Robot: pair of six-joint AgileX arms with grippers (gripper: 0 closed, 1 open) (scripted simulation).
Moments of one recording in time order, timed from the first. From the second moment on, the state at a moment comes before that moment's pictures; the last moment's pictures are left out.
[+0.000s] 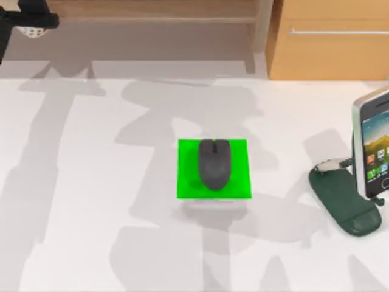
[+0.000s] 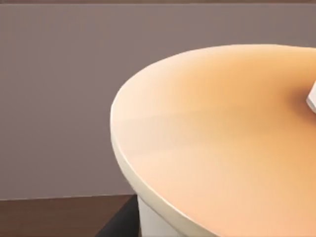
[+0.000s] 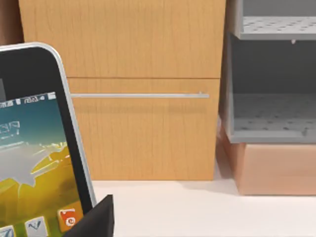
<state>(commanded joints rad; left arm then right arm) -0.03 1.76 0.81 1.15 0.10 0.01 0.00 0.00 0.00 0.00 0.00 0.00</state>
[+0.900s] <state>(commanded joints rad) -0.26 1.95 1.46 0.37 -0.21 -0.03 0.00 0.00 0.00 0.00 0.00 0.00</state>
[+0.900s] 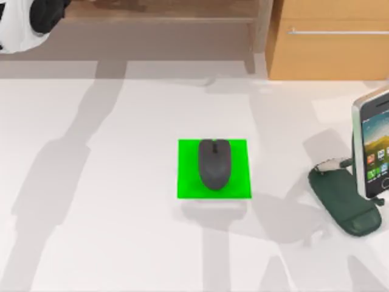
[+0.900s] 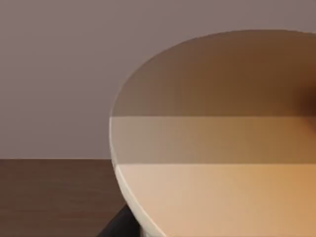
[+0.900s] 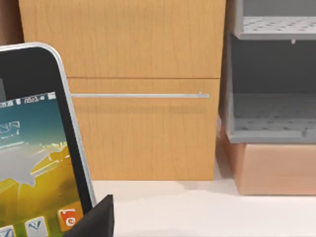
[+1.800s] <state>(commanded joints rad) -0.26 1.97 1.50 0.33 -0.22 -0.03 0.00 0.00 0.00 0.00 0.00 0.00</state>
